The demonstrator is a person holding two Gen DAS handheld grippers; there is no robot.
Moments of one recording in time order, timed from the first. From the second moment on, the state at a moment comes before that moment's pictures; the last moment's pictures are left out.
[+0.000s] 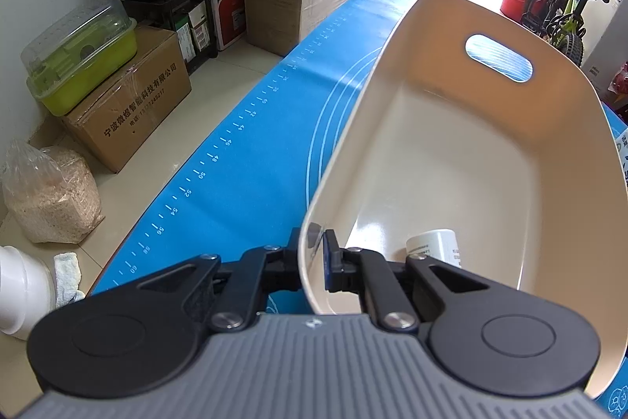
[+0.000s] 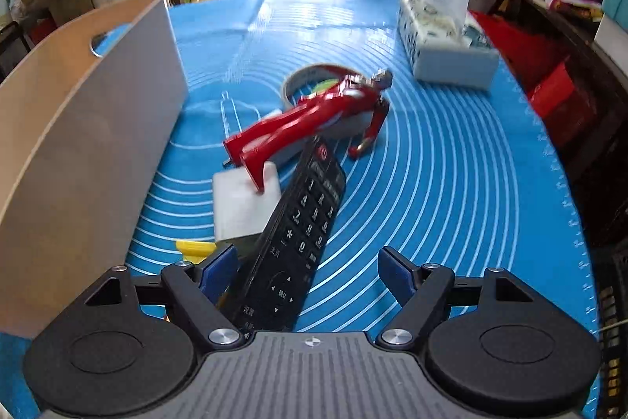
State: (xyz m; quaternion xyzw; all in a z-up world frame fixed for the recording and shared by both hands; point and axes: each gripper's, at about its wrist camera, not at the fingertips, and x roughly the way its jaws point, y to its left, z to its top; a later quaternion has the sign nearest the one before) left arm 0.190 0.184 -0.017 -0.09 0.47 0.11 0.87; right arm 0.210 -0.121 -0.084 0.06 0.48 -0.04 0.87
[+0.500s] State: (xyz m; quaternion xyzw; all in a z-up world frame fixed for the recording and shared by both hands) left arm 0.190 0.186 -0.015 -0.09 0.47 0.12 0.87; right arm 0.199 -0.132 -0.085 0.08 0.48 -0.04 0.87
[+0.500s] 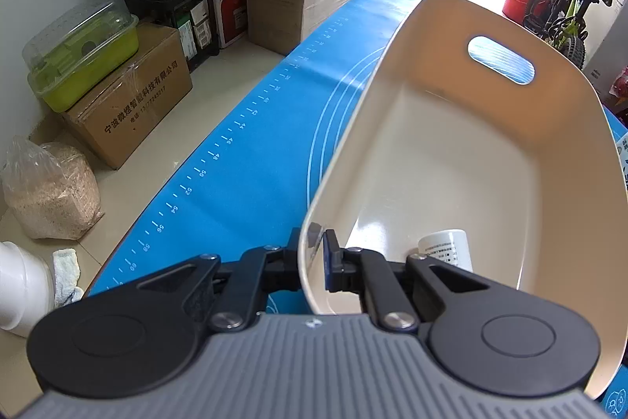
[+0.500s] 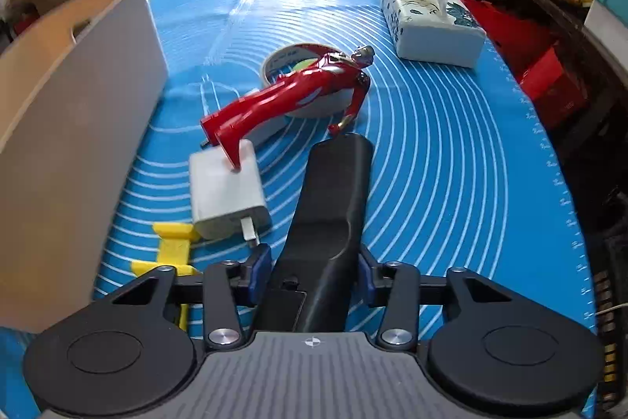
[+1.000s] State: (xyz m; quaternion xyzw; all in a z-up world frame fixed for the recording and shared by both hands) left arm 0.190 0.186 -0.016 -0.10 0.47 0.12 0.87; right arm 0.205 -0.140 -0.075 0.13 0.48 -0.02 0.87
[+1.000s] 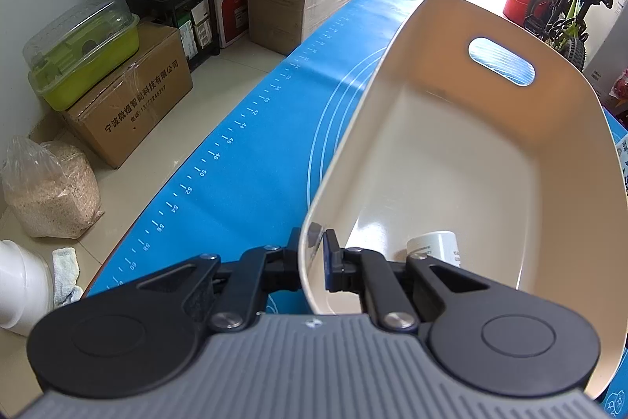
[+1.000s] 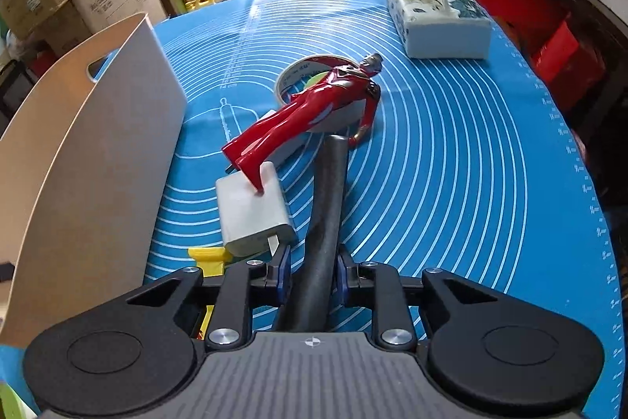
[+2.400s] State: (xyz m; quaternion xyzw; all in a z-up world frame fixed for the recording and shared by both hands) left arm 0.191 0.184 -0.016 -0.10 0.47 0.12 0.87; right arm 0.199 -0.137 -0.078 0.13 0.47 0.00 0.87
